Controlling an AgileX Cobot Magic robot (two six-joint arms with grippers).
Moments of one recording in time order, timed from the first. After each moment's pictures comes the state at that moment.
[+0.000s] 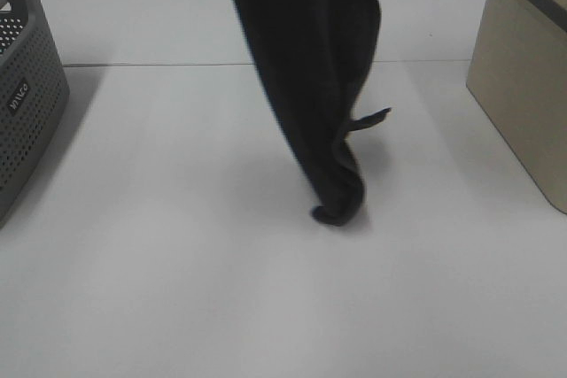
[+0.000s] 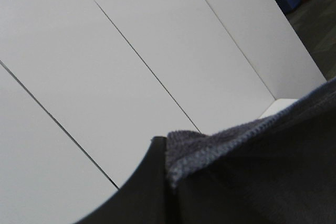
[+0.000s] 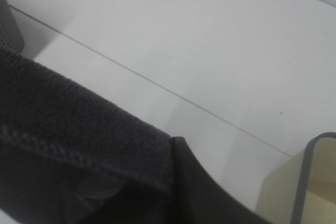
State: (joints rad) left arm -0.64 1.44 -1.66 0.76 0.22 -0.09; right arm 0.32 1.73 -2.26 0.03 1.22 -0.22
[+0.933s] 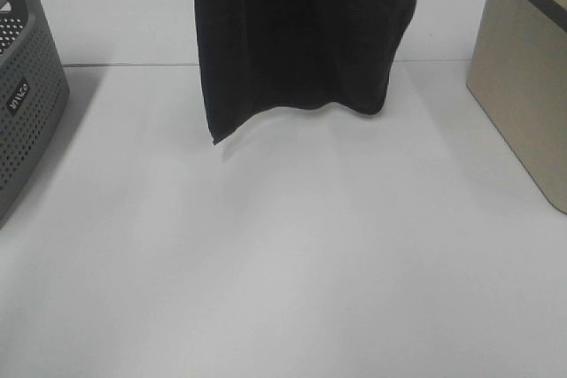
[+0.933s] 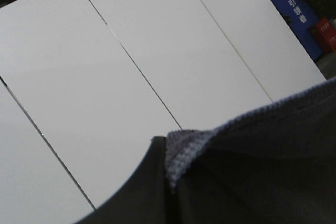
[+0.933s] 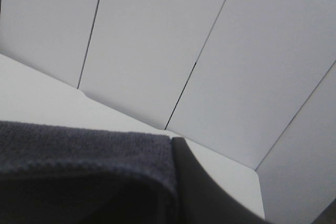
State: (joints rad) left arm -0.47 1.75 -1.91 0.76 -0.10 -0.14; right arm 0.32 1.84 -2.35 -0.24 0.67 -0.19
